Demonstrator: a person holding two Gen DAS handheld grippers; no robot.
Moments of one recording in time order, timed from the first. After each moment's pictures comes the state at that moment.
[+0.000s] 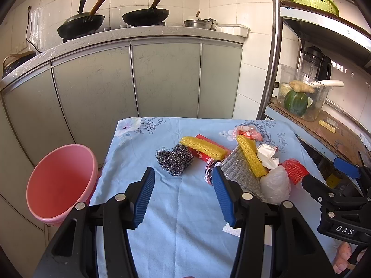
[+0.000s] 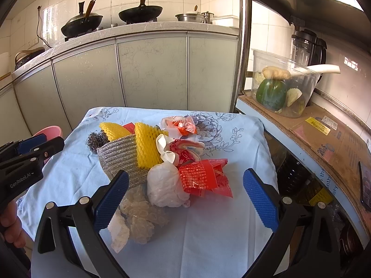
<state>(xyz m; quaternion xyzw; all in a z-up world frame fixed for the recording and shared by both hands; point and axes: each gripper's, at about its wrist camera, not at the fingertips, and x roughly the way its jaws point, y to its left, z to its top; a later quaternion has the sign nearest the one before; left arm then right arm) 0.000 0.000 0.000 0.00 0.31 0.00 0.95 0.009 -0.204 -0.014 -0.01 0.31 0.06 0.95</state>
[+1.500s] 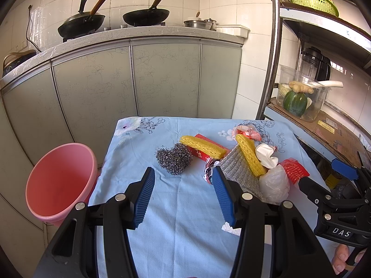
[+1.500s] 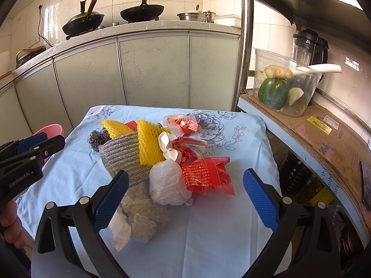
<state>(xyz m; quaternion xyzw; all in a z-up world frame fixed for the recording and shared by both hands) -0.001 0.000 0.000 0.00 0.31 0.00 0.95 0.009 -0.201 -0.017 -0.01 0.31 0.06 0.95</state>
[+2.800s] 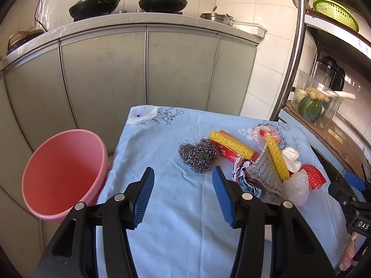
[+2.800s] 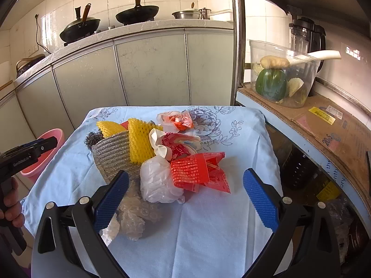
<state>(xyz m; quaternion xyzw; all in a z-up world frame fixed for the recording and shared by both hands) 0.022 0.046 -0.015 -0.05 0.33 0.01 0.94 0.015 -0.225 -0.026 0.02 0.32 0.07 0.95</state>
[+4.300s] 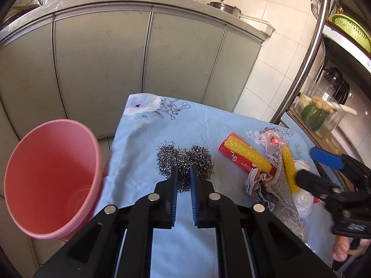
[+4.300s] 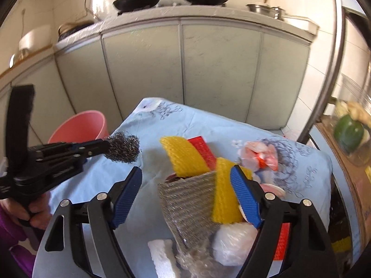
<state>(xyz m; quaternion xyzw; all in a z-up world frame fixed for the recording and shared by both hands) 0.060 0.091 -0.031 -0.11 0.37 -0.02 0.92 0.090 -0.106 -0.002 -0.08 0.36 0.24 0.90</state>
